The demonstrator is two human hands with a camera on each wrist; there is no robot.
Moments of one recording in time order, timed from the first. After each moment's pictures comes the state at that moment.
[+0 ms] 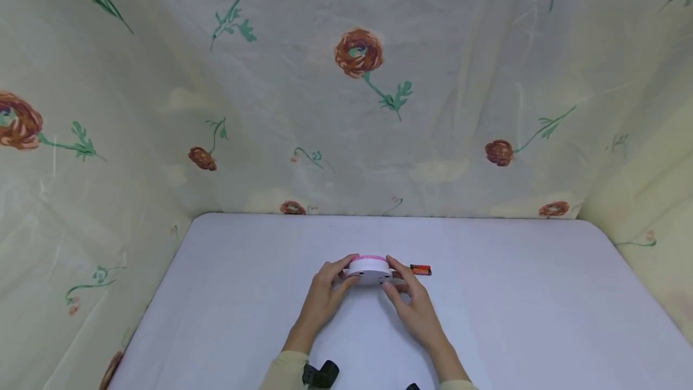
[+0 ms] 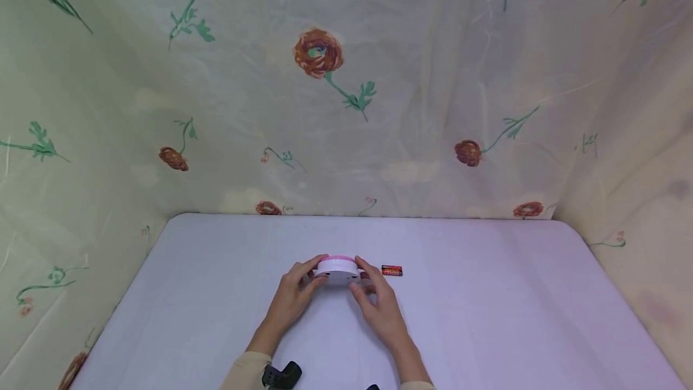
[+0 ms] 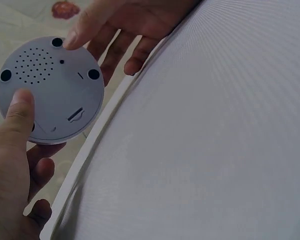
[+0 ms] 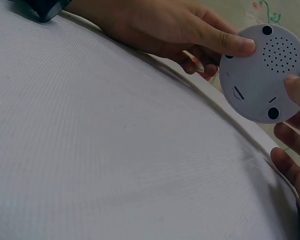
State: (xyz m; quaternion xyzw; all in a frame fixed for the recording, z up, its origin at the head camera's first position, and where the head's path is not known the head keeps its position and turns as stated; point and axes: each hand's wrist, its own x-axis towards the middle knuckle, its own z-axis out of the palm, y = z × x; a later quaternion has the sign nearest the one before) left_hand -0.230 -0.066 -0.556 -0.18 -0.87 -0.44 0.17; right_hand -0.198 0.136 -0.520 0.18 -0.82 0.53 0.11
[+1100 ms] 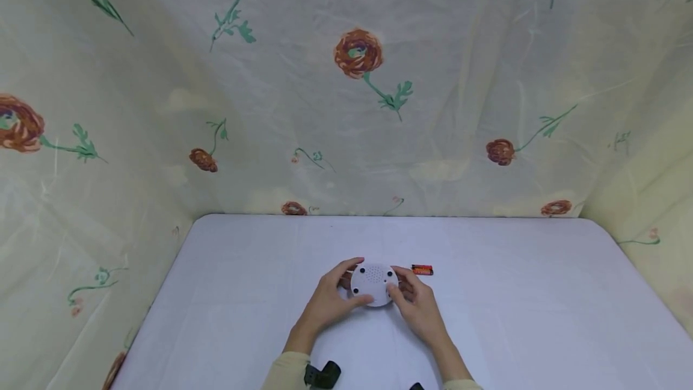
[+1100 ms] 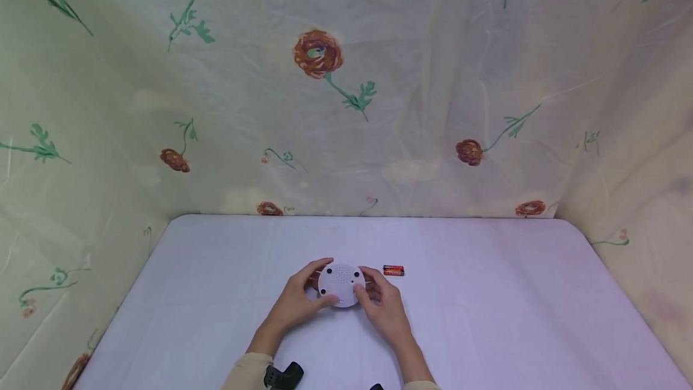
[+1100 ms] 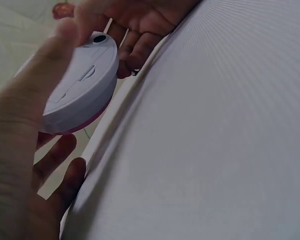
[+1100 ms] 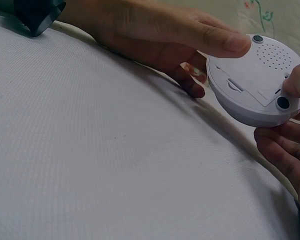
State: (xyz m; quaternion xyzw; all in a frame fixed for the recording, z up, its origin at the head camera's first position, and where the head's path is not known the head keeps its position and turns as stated) left_hand -0.229 -0.064 -0.551 -0.19 -0.85 -0.49 0.03; right_hand -0.213 0.144 -0.554 0.10 -0.81 0.57 0.06
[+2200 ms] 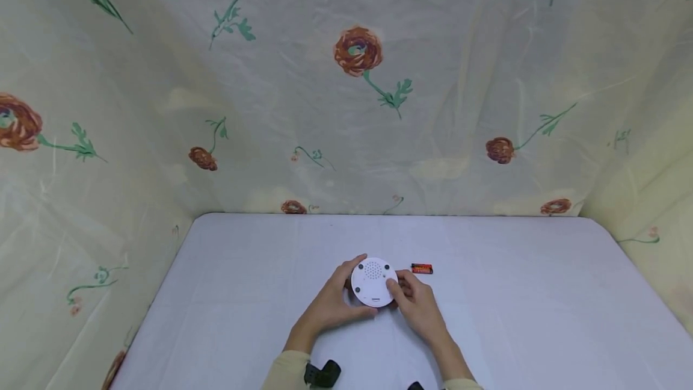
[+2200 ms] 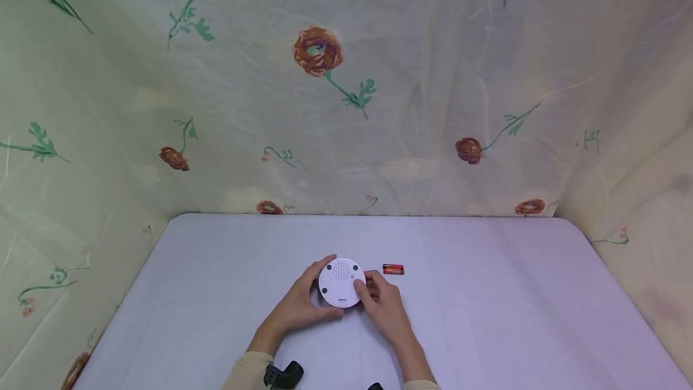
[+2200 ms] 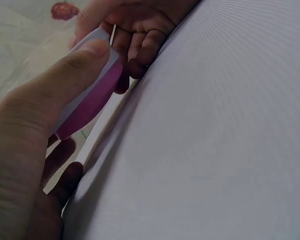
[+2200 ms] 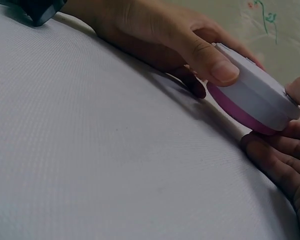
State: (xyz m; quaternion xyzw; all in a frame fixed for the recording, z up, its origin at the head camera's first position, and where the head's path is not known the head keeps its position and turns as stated) left_hand -0.229 -0.063 -0.556 -0.24 -0.85 -0.47 0.00; right_hand -0.211 0.141 -0.548 0.04 -0.84 0.55 0.02
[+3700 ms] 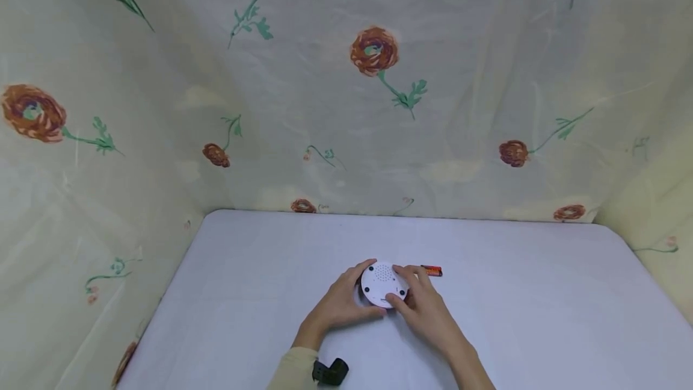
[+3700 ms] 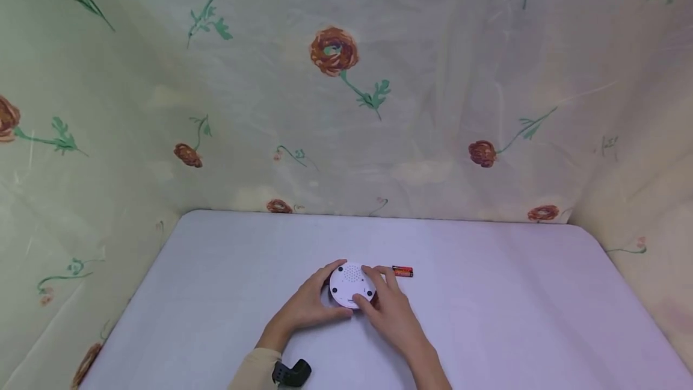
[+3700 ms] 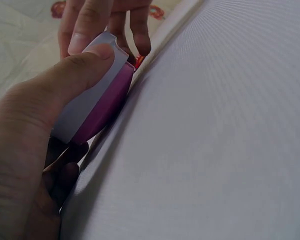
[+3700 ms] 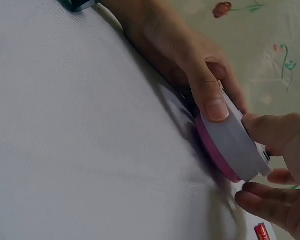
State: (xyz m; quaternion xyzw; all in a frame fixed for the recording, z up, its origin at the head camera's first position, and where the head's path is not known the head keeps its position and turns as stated) left_hand -0.227 -0.065 -0.554 -0.19 -0.89 -0.41 -0.05; right_hand -0.197 0.137 -0.518 0.14 -0.93 0.35 0.04
